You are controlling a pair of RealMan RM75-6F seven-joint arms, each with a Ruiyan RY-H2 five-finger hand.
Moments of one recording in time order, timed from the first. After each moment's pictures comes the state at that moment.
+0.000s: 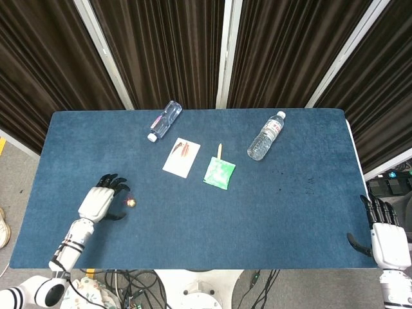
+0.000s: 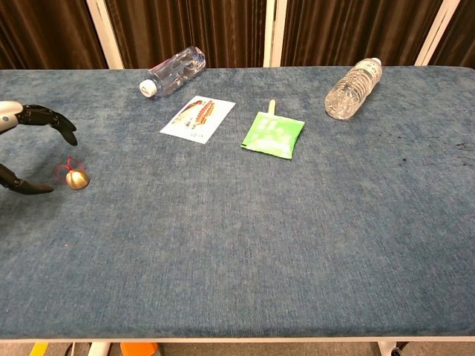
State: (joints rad) left arm -0.43 -1.44 -0.09 -1.46 1.35 1.06 0.04; right arm 0.01 -1.16 0.05 -1.62 -1.46 1.49 -0.01
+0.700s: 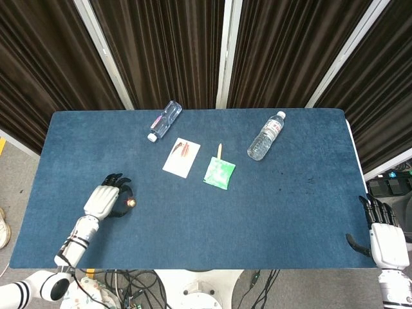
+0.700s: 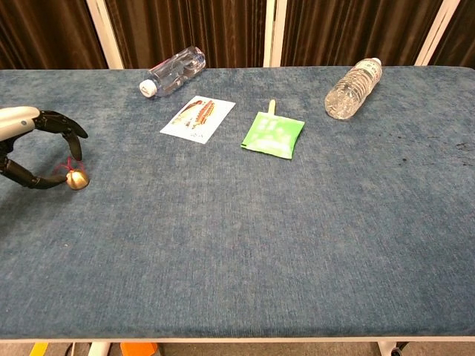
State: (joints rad) left arm -0.47 -1.47 -0.09 -1.43 1.32 1.02 0.03; right arm 0.01 -1.17 0.05 -1.60 -1.45 1.48 0.00
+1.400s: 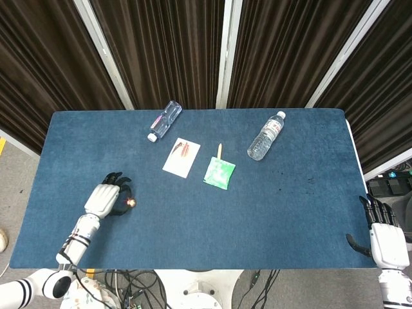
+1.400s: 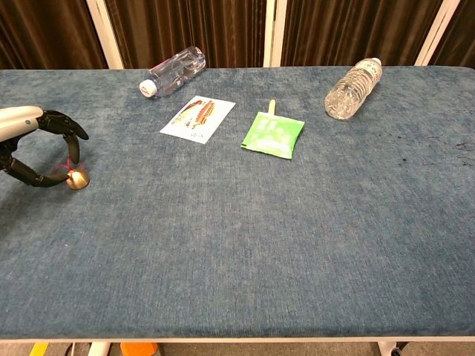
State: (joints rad) left arm -0.48 -1.48 -0.10 -1.42 1.29 1.02 0.06; right arm 0.01 -1.17 0.05 -1.60 -1.45 1.47 0.00
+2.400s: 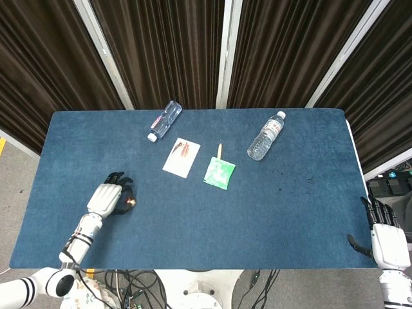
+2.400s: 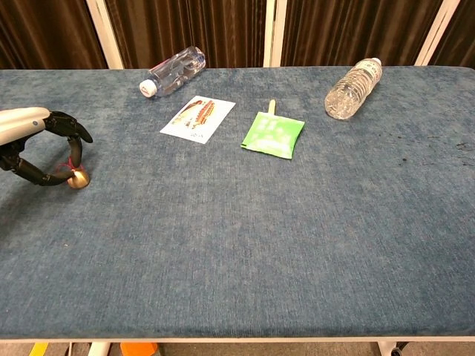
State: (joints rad) left arm -0.50 -1.49 -0.10 -1.42 1.26 1.01 0.08; right arm 0.01 -1.18 0.05 -1.58 -1.44 1.47 0.02
